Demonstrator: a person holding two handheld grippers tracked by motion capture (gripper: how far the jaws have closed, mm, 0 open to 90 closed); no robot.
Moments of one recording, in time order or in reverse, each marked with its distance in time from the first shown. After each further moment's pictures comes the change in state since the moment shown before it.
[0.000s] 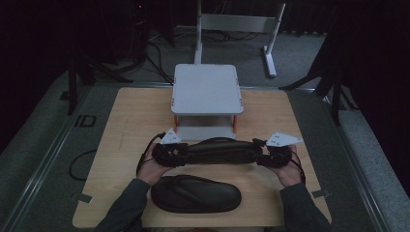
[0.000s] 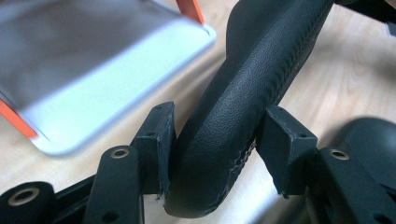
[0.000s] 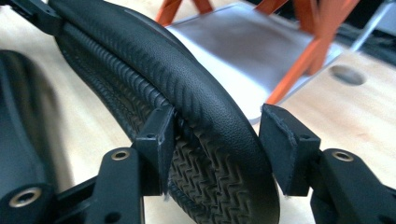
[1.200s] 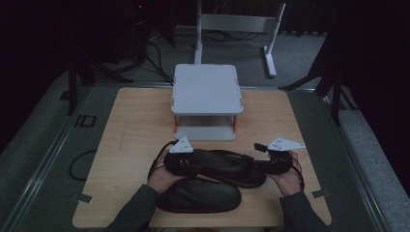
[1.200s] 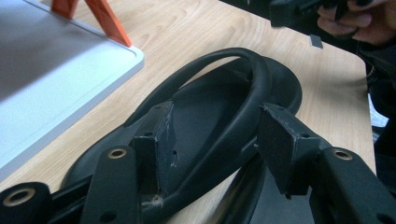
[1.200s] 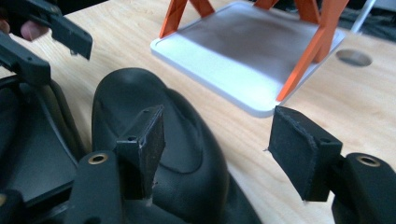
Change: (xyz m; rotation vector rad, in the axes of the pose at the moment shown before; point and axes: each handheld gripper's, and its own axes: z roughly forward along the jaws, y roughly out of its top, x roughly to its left) left arm -0.041 0.005 0.007 -0.051 -0.167 0.042; right arm 0.023 0.002 -0.014 -0.002 -0.010 0.125
